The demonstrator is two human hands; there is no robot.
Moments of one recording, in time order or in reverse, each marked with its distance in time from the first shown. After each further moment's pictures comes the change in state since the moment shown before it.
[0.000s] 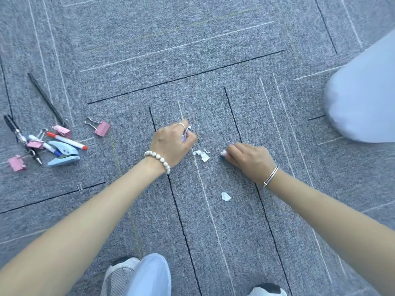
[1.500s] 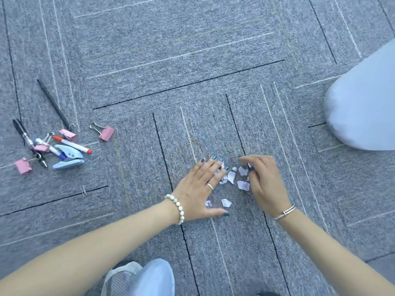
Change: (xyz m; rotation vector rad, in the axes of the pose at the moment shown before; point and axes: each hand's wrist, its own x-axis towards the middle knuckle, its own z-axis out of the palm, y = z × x) left_hand -0.072 0.031 0.046 0.360 -0.519 0.330; right_hand -0.042 -0.024 -0.015 0.423 0.129 0.463
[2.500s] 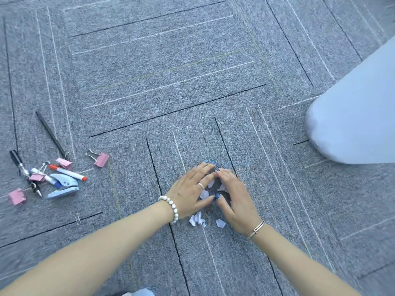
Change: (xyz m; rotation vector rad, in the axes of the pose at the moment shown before) left_hand 0.026 -0.028 -0.023 -0.095 0.220 0.020; right_hand 0.002 -0.020 0.029 0.163 -0.098 -0.063
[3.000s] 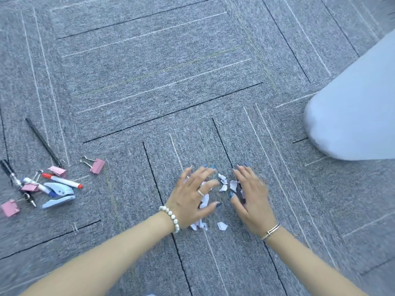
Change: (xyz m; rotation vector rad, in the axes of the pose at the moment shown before) left_hand -0.004 0.005 0.008 -0.029 0.152 -0.005; right_hand -0.010 0.024 -0.013 -0.231 0.045 0.142
